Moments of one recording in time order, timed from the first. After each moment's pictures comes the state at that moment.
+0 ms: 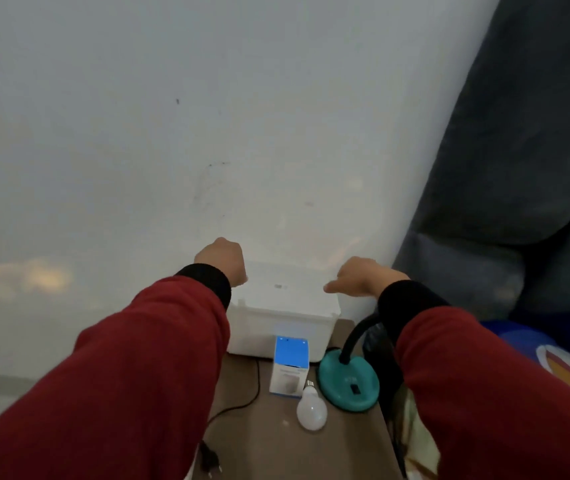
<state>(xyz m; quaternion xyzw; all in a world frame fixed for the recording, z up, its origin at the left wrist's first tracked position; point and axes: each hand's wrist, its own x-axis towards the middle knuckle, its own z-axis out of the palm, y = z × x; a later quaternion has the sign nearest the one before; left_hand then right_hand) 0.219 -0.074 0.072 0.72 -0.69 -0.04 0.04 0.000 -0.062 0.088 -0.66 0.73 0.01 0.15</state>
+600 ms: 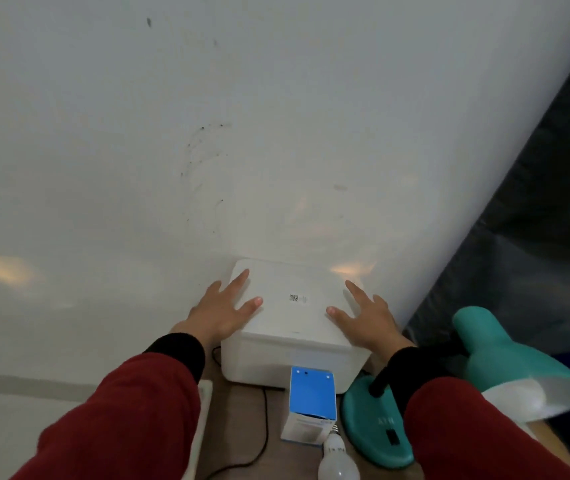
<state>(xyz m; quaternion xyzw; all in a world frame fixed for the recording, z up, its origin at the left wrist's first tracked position) 0.247 -0.178 -0.074 0.66 -0.67 -0.30 0.16 -0.005 -0.166 -0.049 -0.60 0.74 -0.14 0.26</state>
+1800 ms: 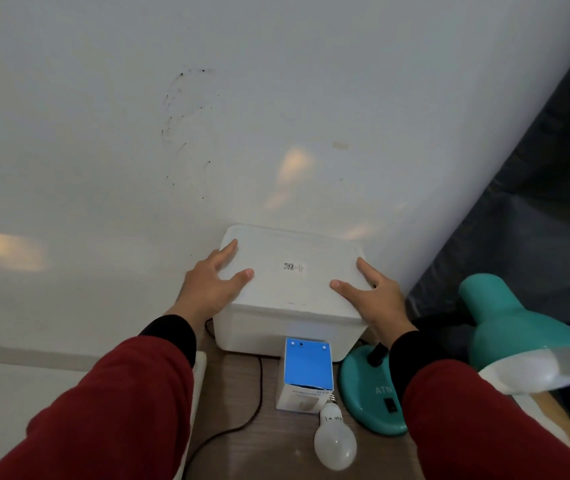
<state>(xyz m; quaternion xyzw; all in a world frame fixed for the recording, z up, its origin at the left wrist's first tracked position) 0.240 -0.175 -0.090 0.64 -0.58 -0.36 0.36 -0.019 -0.169 -0.080 -0.48 0.69 -0.41 0.35</state>
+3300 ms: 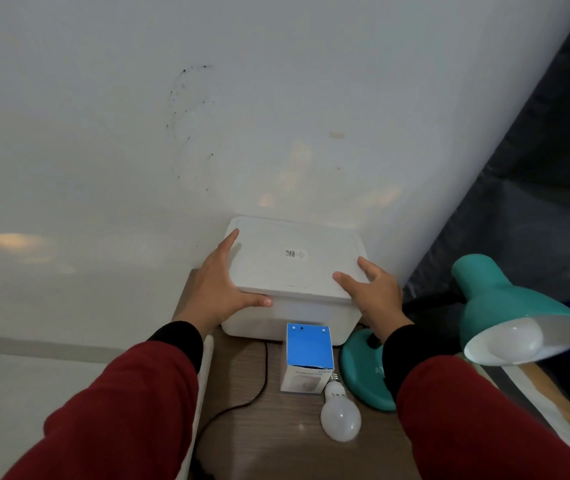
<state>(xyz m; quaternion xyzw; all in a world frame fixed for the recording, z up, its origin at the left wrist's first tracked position) 0.229 -0.142 -0.090 0.62 -0.63 -0.30 0.37 -0.008 -0.144 -0.076 -0.47 0.72 -0.40 0.31</state>
